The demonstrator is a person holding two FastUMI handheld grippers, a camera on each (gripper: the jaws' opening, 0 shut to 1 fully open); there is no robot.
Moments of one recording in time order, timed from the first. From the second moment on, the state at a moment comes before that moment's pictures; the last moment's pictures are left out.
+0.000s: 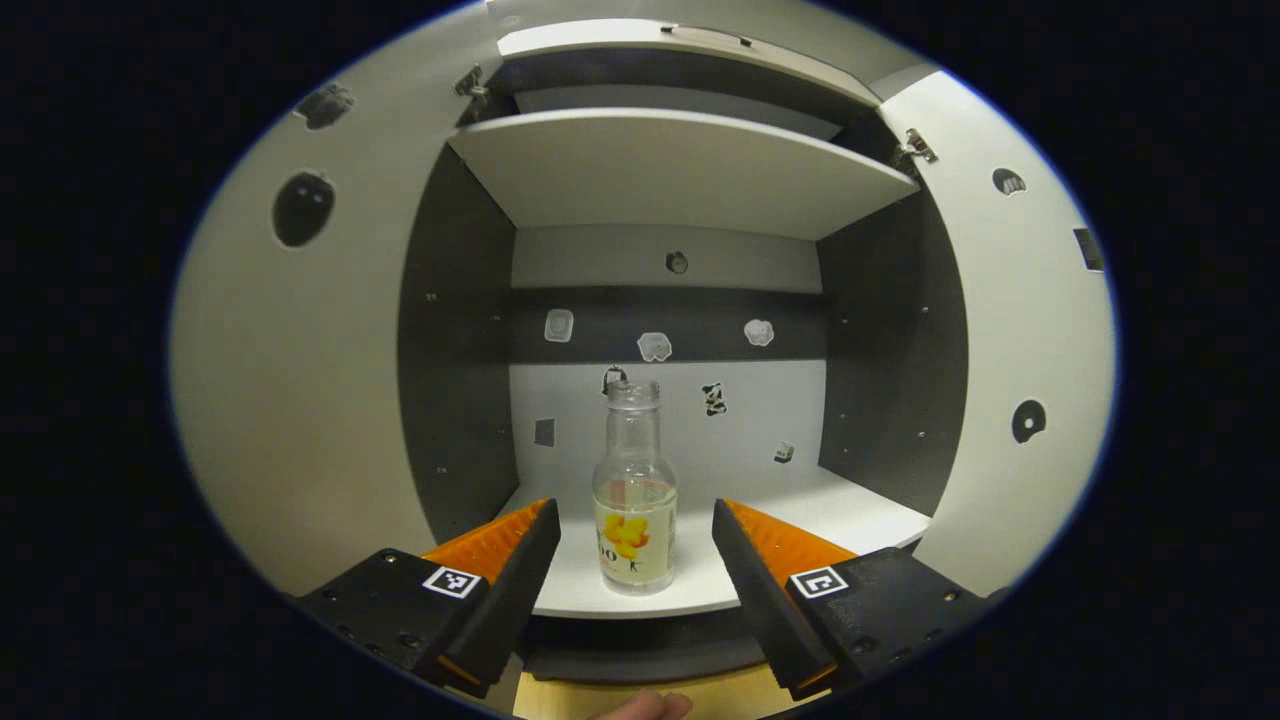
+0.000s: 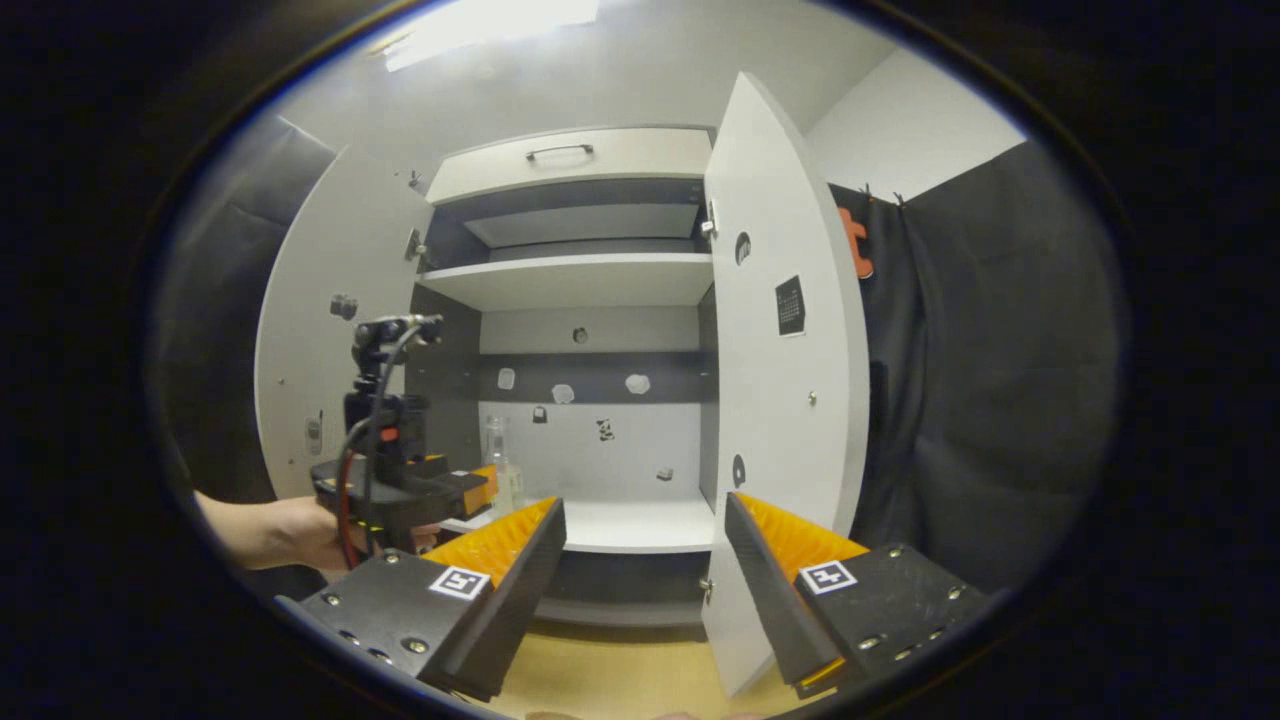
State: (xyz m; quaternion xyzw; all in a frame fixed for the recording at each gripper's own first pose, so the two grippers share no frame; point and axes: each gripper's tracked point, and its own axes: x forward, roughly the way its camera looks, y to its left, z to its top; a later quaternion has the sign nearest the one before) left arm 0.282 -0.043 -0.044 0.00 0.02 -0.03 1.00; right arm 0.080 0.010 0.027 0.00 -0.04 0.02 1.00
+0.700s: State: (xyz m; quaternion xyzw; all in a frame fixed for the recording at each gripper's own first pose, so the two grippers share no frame) left arm 0.361 -0.038 -0.076 -0.01 0.05 0.00 1.00; right arm 0.042 -0.028 0.018 -0.01 -0.04 -0.02 1.00
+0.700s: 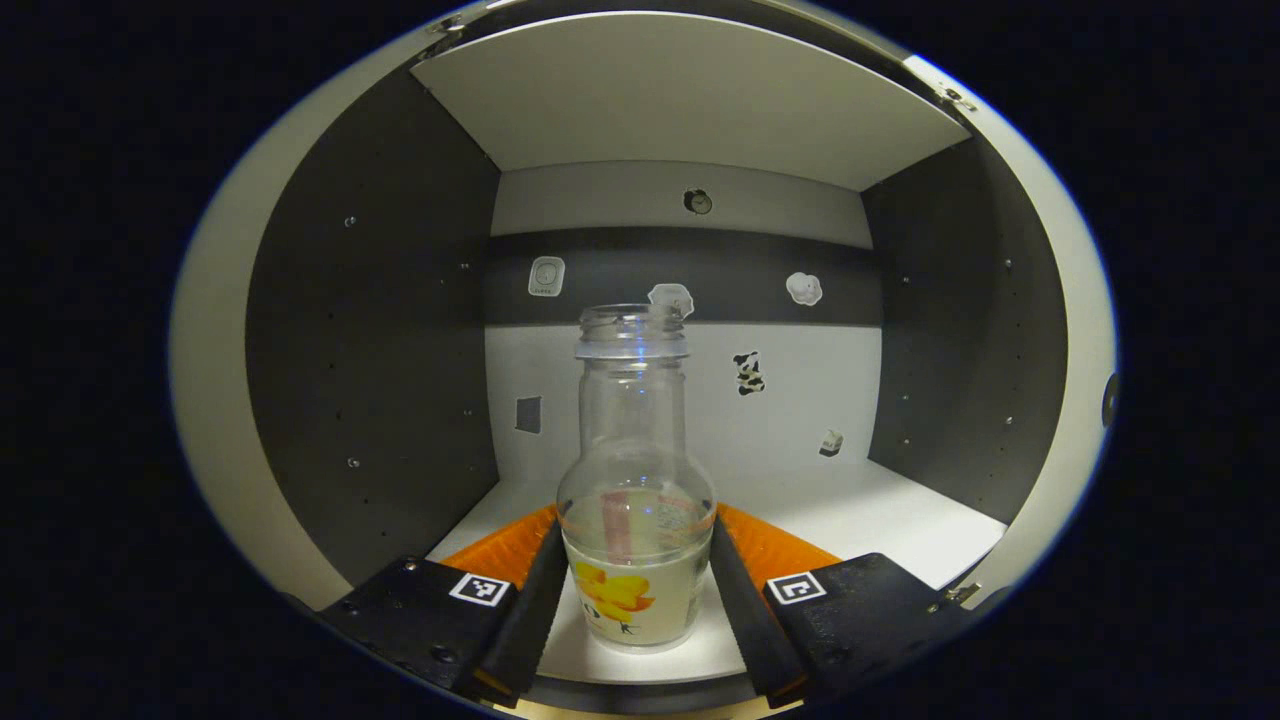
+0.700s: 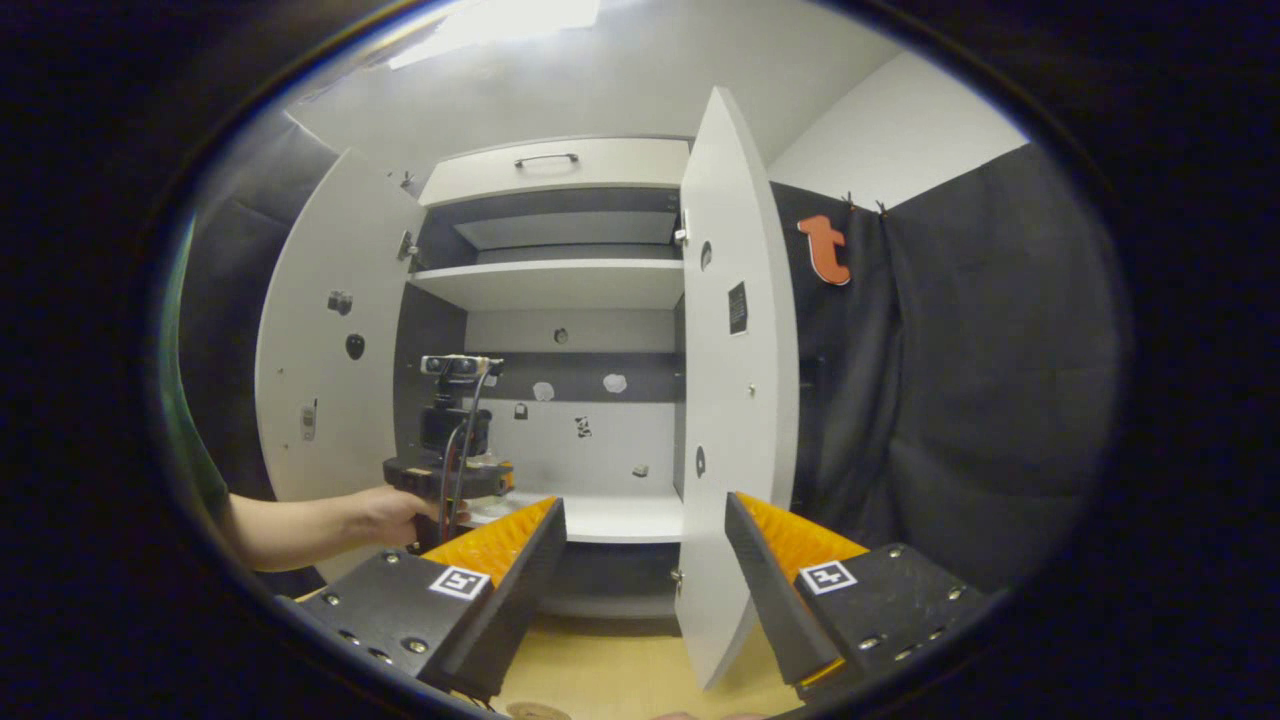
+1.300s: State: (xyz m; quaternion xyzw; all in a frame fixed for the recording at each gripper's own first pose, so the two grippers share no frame) left arm 0.229 -0.034 -0.026 -0.03 0.03 -0.02 1.00; right arm -0.038 -0.051 0.038 0.02 -0.07 -0.03 1.00
